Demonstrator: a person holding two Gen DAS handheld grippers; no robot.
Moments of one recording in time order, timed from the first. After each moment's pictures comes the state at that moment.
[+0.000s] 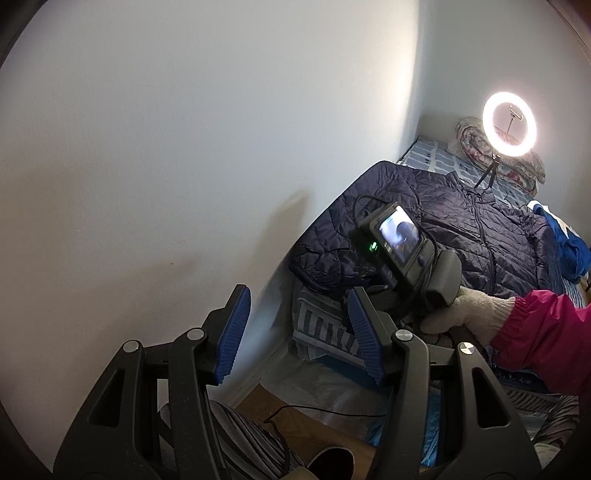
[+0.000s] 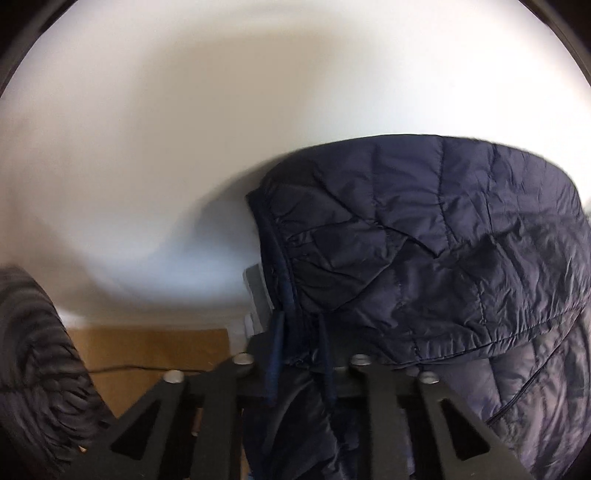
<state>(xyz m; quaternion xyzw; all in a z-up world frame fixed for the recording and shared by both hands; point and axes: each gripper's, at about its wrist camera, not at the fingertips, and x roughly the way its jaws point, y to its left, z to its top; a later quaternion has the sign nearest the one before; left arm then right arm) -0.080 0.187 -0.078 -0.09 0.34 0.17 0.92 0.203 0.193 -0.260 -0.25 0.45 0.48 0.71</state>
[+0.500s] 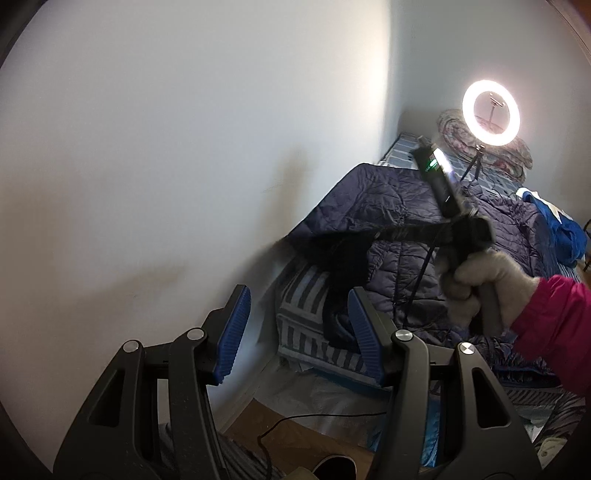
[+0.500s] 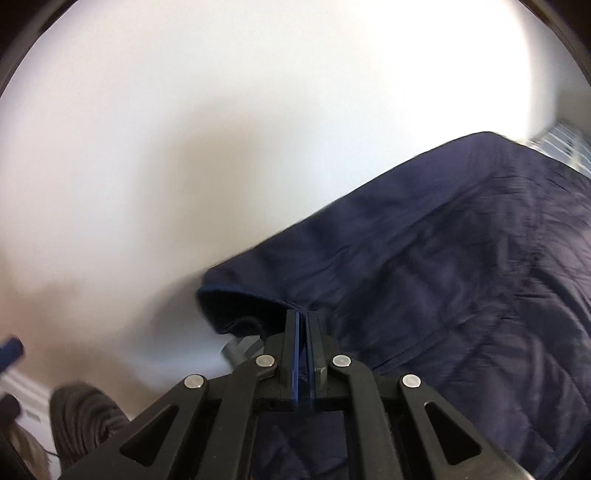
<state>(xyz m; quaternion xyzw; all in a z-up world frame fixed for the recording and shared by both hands) -0.056 0.169 -0.074 -0.05 0.33 0.13 0.93 0.272 0.092 -0.183 -0.03 0.44 0.42 0.79</state>
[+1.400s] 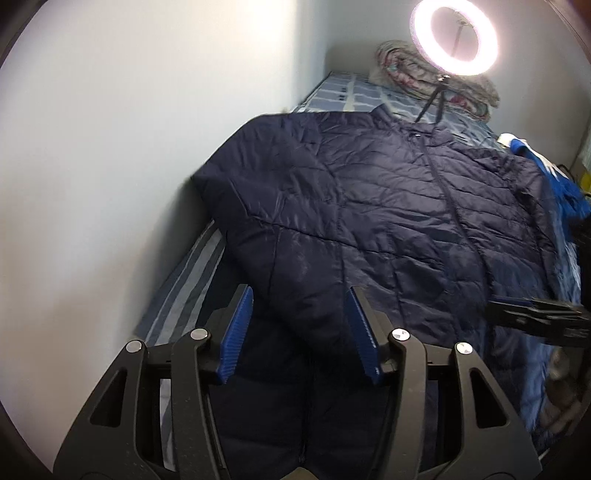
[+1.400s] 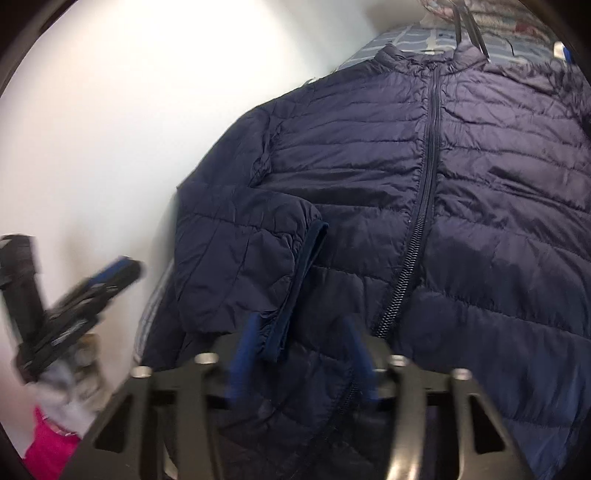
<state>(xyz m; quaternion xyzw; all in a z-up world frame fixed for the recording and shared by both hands) 0.217 0.103 -0.160 -0.02 0.42 0.01 0.91 0.313 -0.152 -0.227 0.16 0.50 0.27 0.81</state>
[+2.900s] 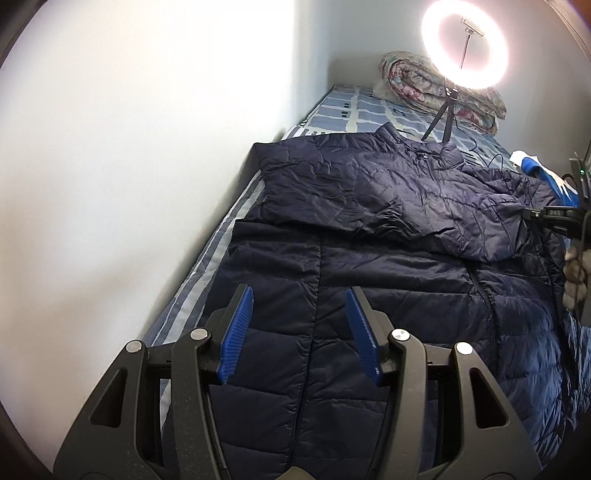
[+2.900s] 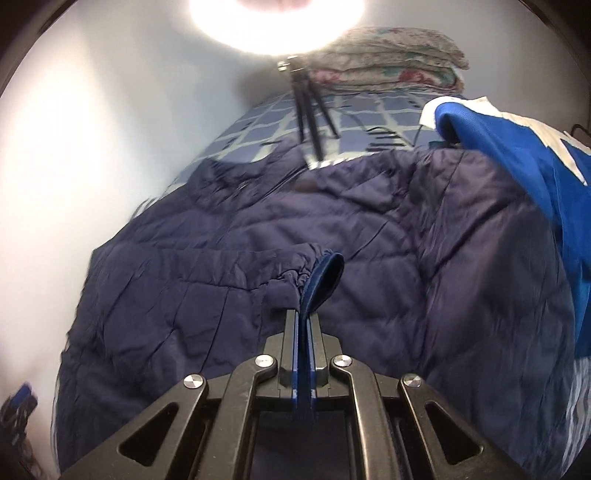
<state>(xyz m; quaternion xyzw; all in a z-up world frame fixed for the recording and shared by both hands) 0.277 0.073 -0.149 -0.02 0.39 0.02 0.92 0.469 -0.319 -0.202 0.12 0.43 0.01 0.89</state>
